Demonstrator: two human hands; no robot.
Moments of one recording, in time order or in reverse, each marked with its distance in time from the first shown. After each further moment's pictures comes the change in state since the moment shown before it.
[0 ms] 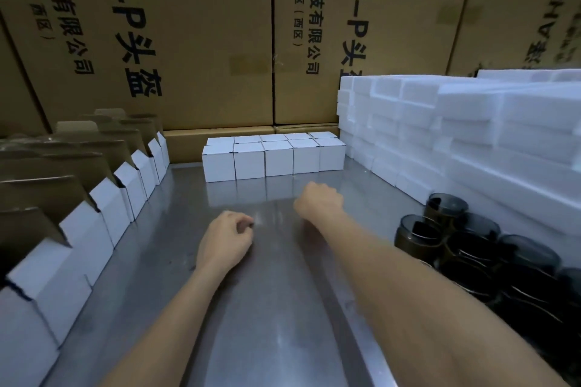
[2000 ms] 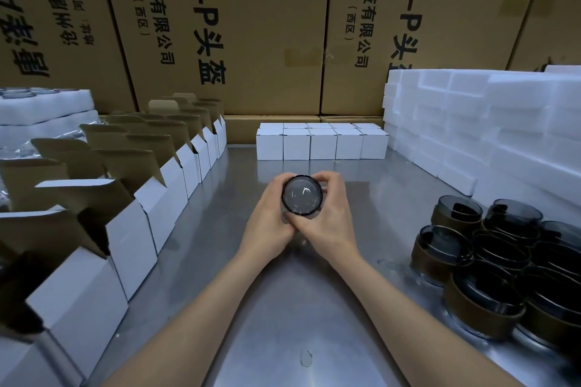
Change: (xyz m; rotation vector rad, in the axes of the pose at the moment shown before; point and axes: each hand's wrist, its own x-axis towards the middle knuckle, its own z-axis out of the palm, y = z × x) left_hand -0.087 0.023 -0.033 -0.365 0.088 0.188; right_hand -0.130 -0.015 0.042 0.934 0.398 -0.542
